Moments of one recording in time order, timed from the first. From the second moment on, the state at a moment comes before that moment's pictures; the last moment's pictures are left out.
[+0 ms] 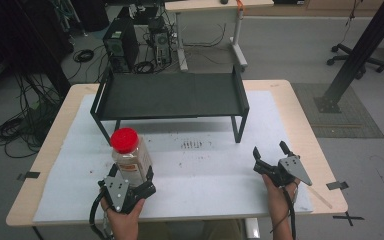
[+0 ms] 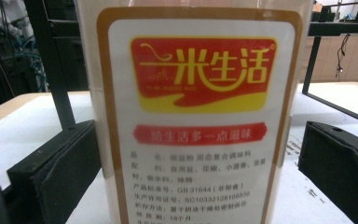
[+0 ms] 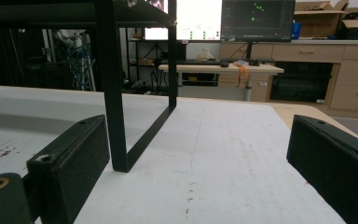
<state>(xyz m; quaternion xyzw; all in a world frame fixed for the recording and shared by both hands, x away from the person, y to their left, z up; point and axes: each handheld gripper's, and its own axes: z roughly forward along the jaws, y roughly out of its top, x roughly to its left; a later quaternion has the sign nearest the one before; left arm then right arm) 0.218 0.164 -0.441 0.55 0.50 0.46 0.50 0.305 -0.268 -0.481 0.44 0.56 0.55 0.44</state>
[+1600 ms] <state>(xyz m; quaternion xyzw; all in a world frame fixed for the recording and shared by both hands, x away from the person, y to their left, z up) 0.244 0.157 -0.442 0.54 0.49 0.48 0.49 0.305 -0.268 -0.481 0.44 0.56 0.56 0.44</state>
